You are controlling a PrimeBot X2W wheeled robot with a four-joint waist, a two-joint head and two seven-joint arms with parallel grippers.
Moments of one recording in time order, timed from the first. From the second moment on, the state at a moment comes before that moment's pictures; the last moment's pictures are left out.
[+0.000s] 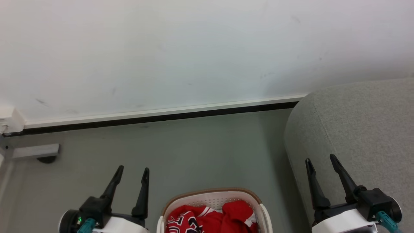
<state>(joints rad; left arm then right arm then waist) -0.10 0.05 -0.05 0.21 -0.05 -0.08 -0.26 -0.16 -0.05 0.13 0.27 0.21 0.13 -0.26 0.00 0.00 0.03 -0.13</state>
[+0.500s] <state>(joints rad) -0.20 0.12 -0.12 0.40 0.00 -0.11 -0.26 -0.20 -0.05 0.14 0.22 0.26 0.13 -0.26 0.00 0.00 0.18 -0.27</state>
